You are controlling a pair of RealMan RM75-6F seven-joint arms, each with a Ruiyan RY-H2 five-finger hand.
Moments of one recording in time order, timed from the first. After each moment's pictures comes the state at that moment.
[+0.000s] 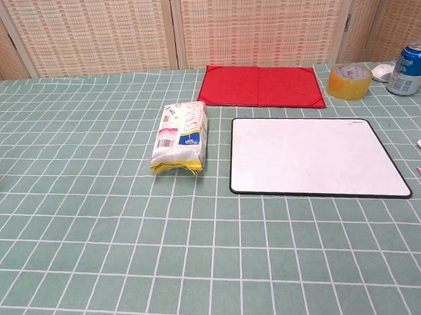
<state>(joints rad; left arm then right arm) -0.26 -1.55 -0.01 -0.86 1.54 1.38 -0.38 0.38 -1.38 0.10 -1.17 -1.20 0.92 -0.20</state>
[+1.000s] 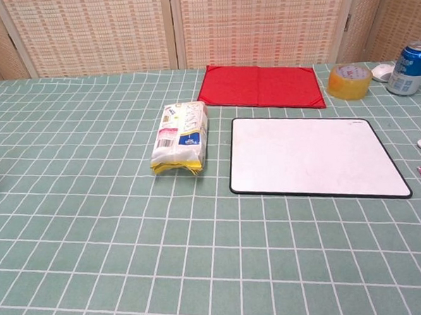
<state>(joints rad) -0.26 -1.54 -0.01 -0.87 1.54 1.36 -0.41 0.43 -1.43 0.12 -1.12 -1.12 0.82 -0.15</state>
